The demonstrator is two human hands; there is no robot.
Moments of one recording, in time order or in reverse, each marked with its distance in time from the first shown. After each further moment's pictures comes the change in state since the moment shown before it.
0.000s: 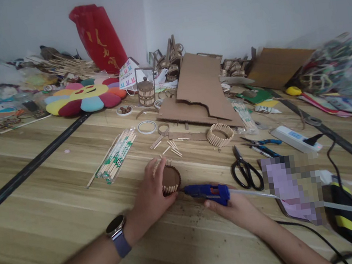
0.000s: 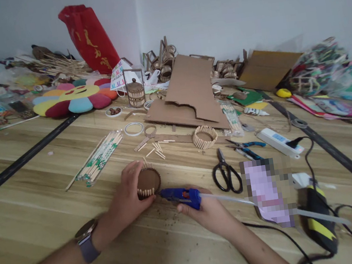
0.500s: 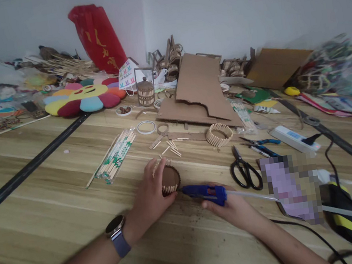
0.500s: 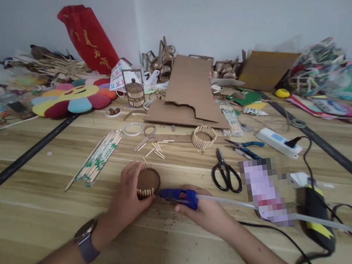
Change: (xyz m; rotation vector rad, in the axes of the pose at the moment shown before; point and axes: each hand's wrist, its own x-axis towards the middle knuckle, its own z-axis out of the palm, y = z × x) left_hand 0.000 0.000 0.000 -0.012 -0.001 -0.004; right_hand 0.001 0.003 0.005 -0.051 0.029 -0.036
